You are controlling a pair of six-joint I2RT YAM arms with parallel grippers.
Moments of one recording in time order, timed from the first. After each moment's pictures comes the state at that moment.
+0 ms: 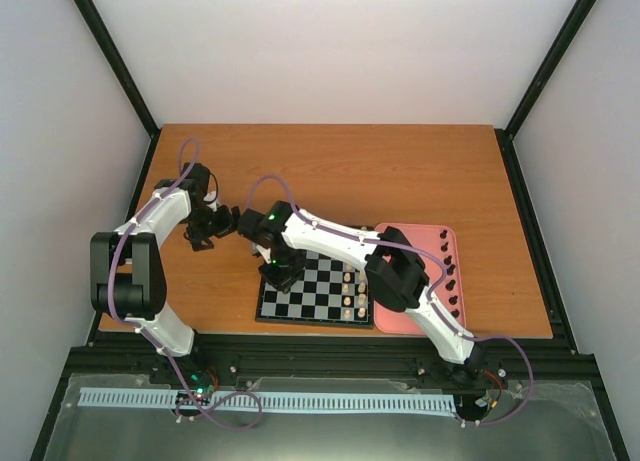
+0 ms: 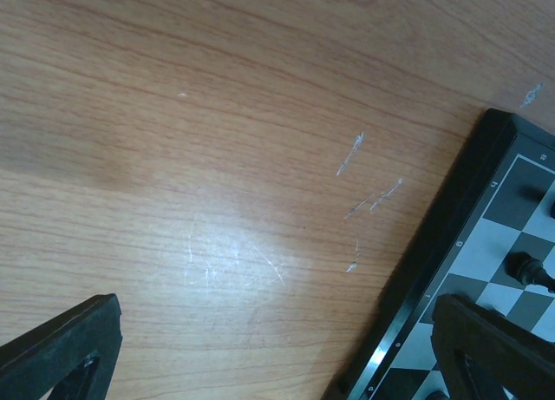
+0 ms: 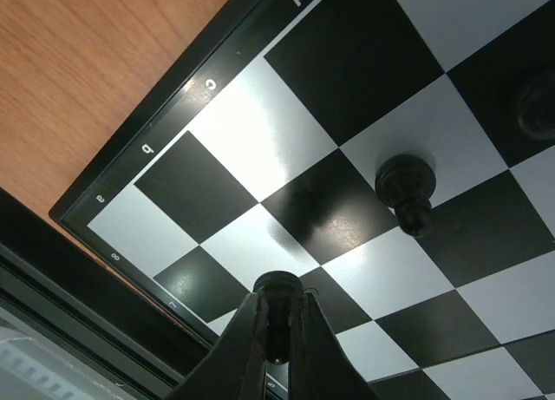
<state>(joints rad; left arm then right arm) -0.01 1.64 1.12 -0.90 0.24 -0.41 1.07 2.32 2.08 -1.34 -0.22 0.29</state>
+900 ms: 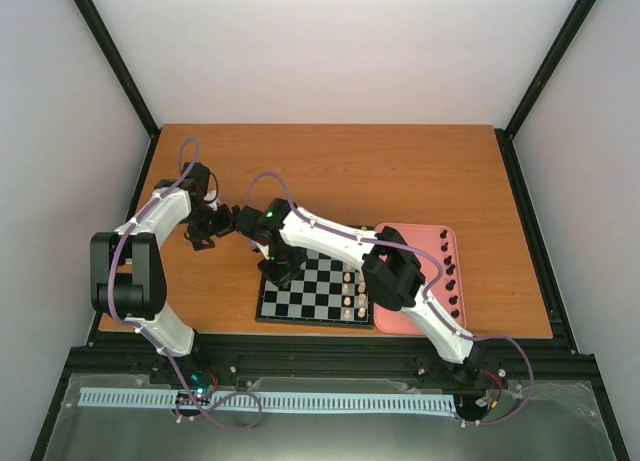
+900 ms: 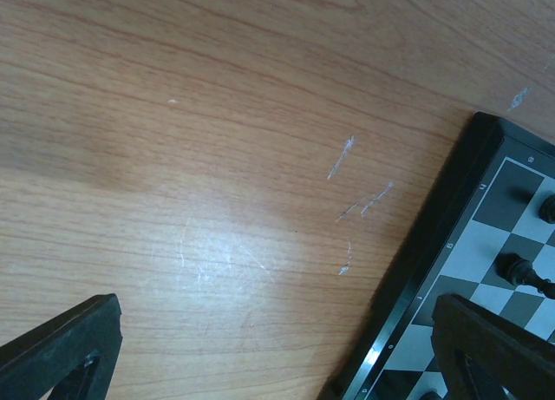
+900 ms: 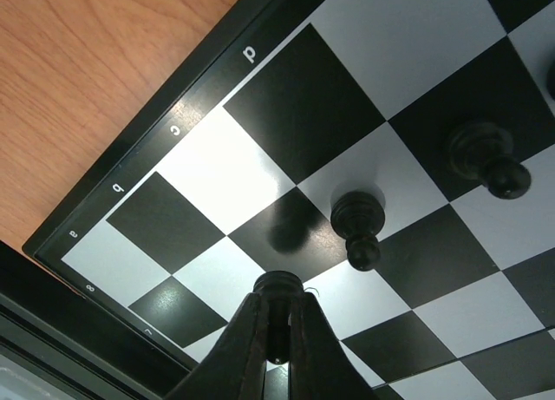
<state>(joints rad) -0.01 1.64 1.12 -0.89 0.26 -0.41 1.06 2.36 2.14 -1.36 -0.16 0.29</state>
